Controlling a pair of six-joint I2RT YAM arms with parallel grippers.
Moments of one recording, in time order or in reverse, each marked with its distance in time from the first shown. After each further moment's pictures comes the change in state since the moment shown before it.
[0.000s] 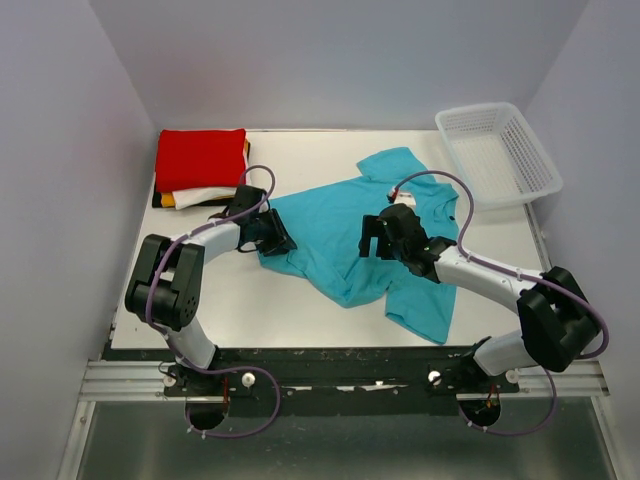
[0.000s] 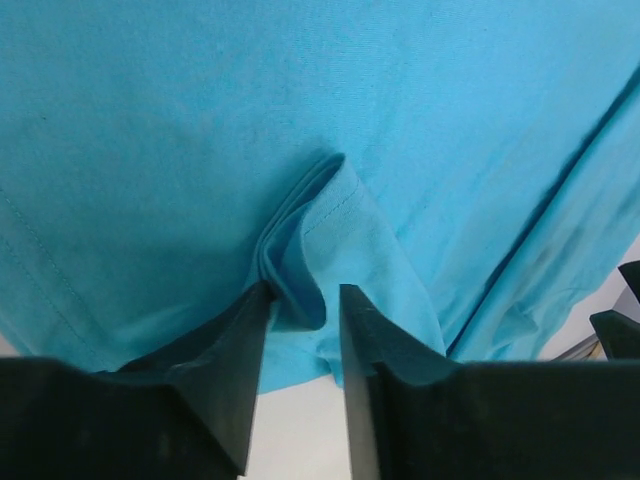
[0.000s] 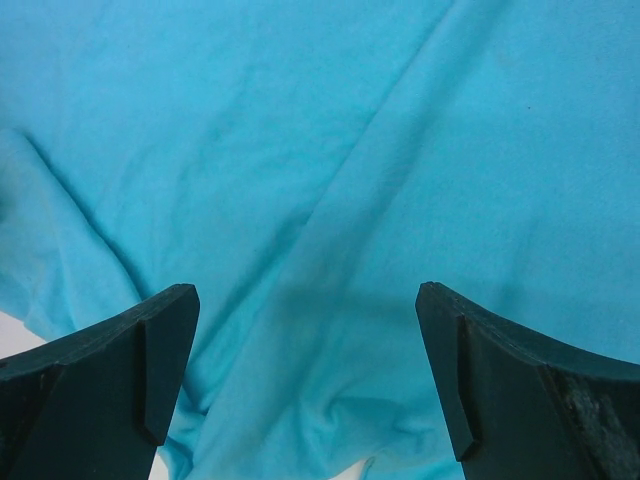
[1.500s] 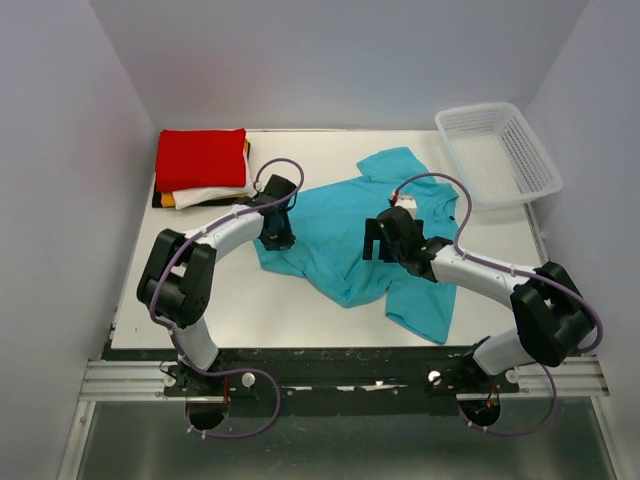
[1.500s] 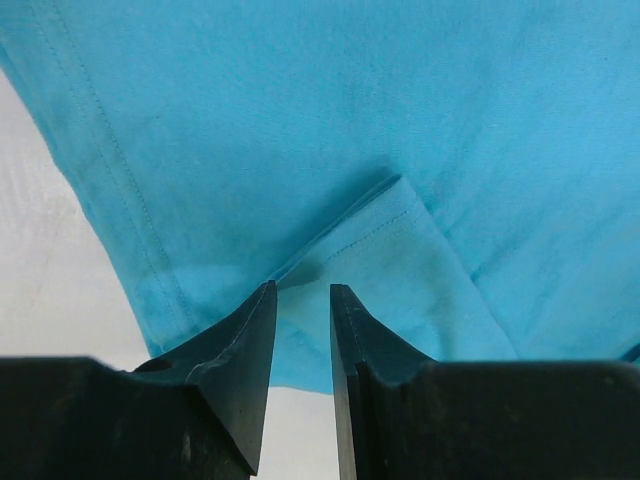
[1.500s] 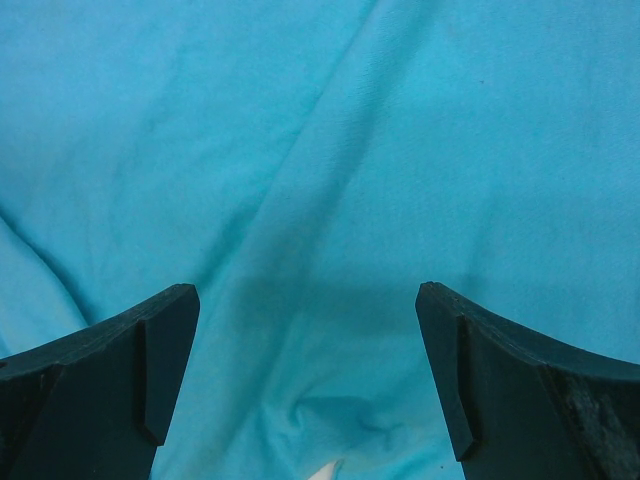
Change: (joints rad) left arm -0.176 0.064 0.222 -0.329 -0.468 0.047; right arm 0.000 0.033 -0.002 -0.038 0.073 0.015
